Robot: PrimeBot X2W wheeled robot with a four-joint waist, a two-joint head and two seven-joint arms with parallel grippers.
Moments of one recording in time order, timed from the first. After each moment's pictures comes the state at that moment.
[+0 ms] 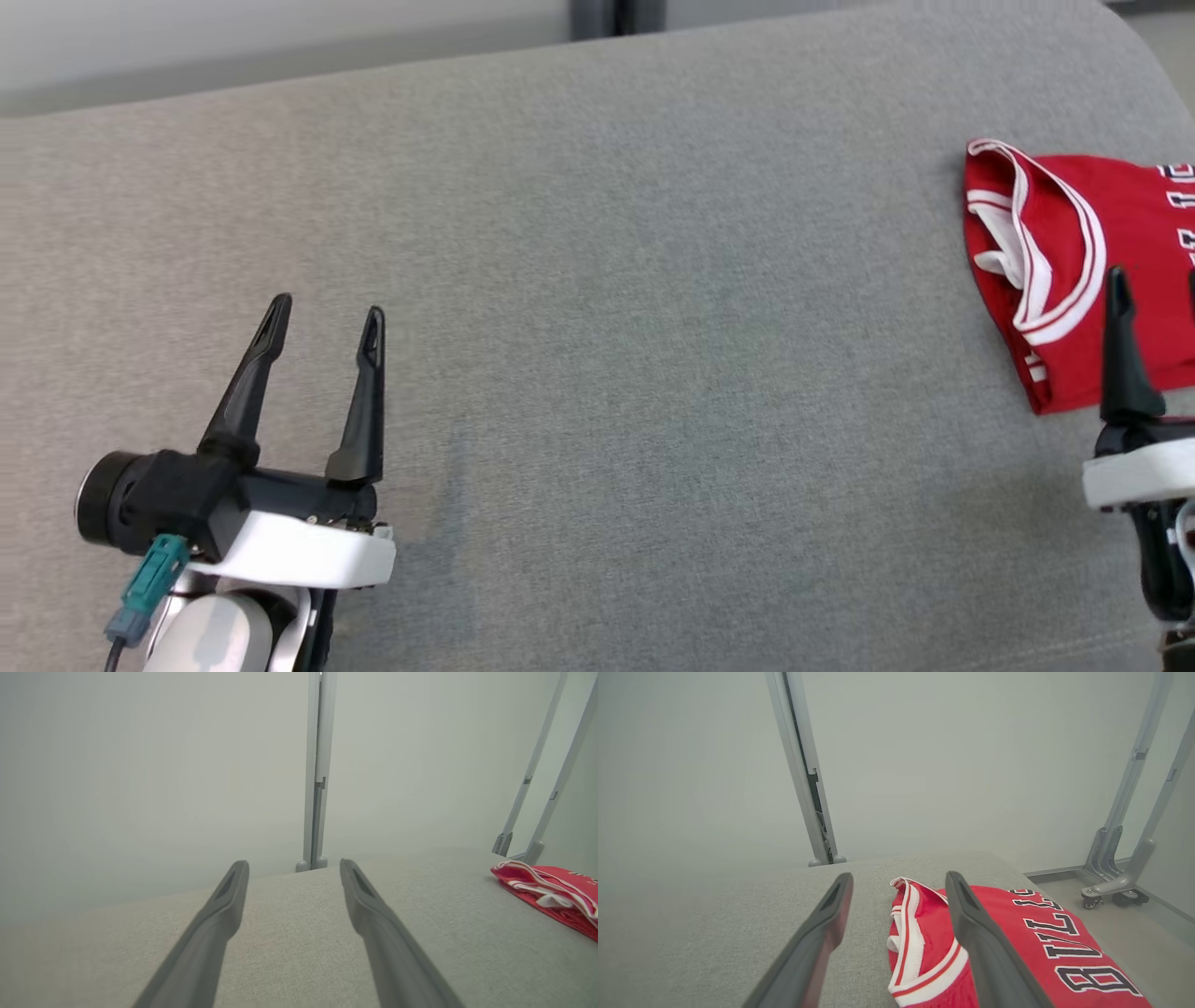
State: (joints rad) left arm -0.15 0.27 -0.27 -0.12 -0.31 0.14 -0.18; right arm -0.27 -0.23 -0.09 0.23 0.35 0.13 -0.23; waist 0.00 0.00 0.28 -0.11
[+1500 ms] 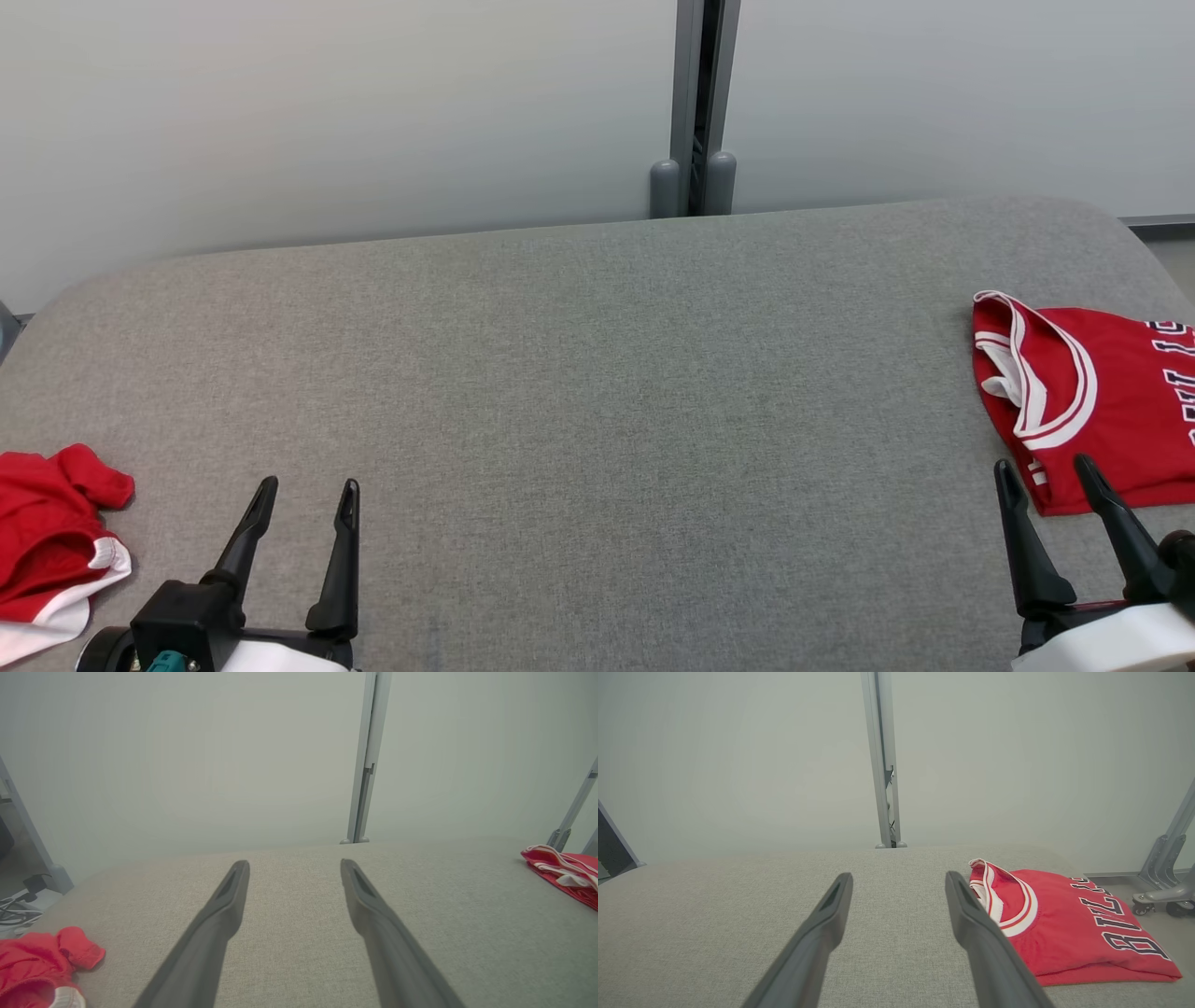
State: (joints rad) left arm 0.12 0.31 -0.25 -0.11 -0.39 0.20 -0.13; right arm 0.14 -0.08 -0.07 -0.16 0.21 0.13 0.03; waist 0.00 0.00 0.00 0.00
